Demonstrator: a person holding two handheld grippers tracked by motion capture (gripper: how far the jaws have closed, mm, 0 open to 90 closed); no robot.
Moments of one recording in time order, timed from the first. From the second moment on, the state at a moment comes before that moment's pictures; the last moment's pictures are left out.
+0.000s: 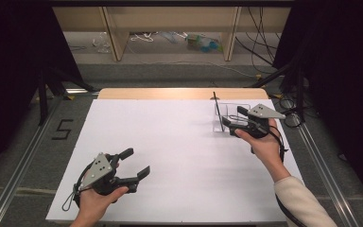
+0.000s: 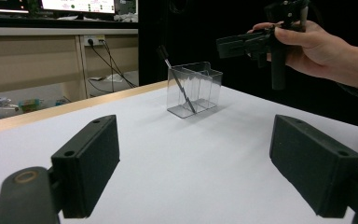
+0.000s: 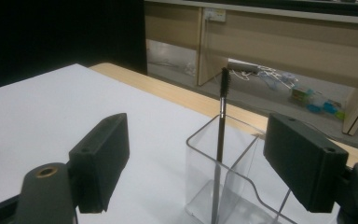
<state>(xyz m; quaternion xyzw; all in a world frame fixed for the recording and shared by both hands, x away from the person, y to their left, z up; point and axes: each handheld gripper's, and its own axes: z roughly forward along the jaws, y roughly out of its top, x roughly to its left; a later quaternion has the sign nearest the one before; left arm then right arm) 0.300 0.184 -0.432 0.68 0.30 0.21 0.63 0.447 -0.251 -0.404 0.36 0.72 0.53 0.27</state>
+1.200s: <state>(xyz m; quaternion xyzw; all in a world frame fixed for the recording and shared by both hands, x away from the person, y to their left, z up) 0.301 0.188 -0.431 0.68 0.31 0.22 0.63 0.363 -0.274 -0.414 0.31 0.73 0.56 0.25</state>
